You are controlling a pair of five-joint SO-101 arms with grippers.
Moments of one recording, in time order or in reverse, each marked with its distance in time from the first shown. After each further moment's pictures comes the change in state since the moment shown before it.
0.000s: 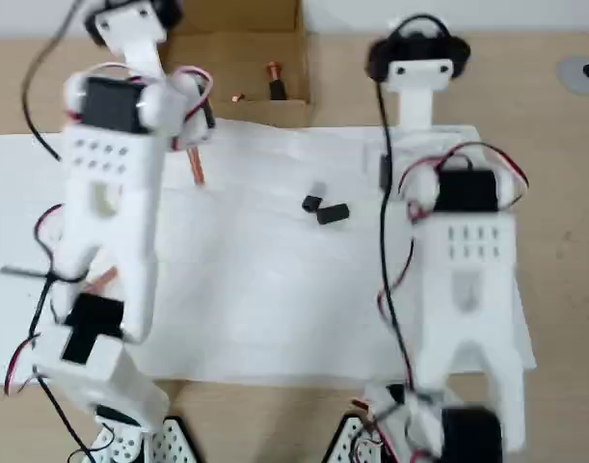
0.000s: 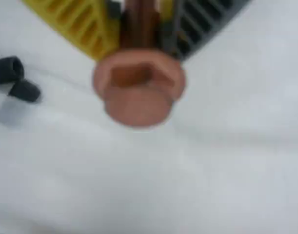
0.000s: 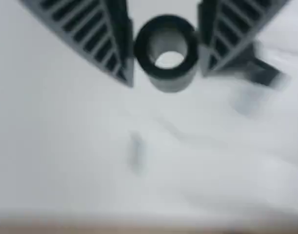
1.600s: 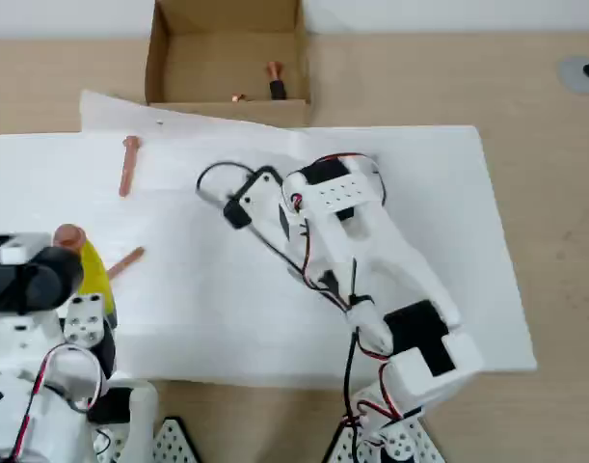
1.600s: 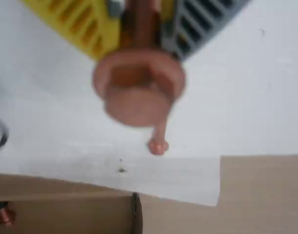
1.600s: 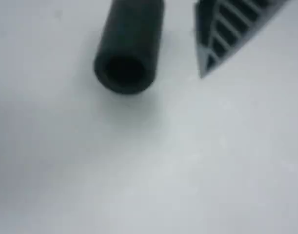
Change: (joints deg) left arm -15.2 -94.8 76.8 -16.0 -22.0; right arm -16.1 36.6 8.4 12.1 29.6
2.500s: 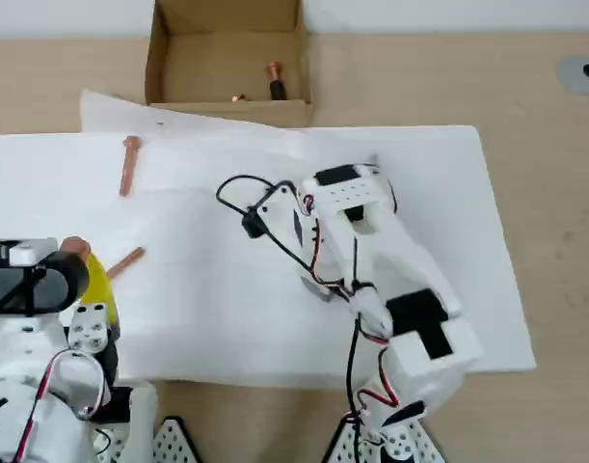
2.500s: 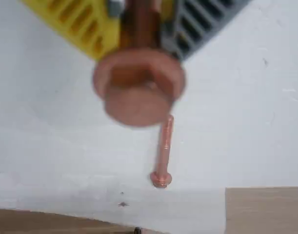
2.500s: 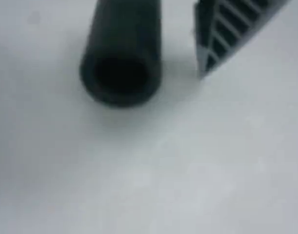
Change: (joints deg) left arm 0.0 -1.8 0.4 4.1 0.0; right arm 4.0 4.7 3.6 -1.2 0.2
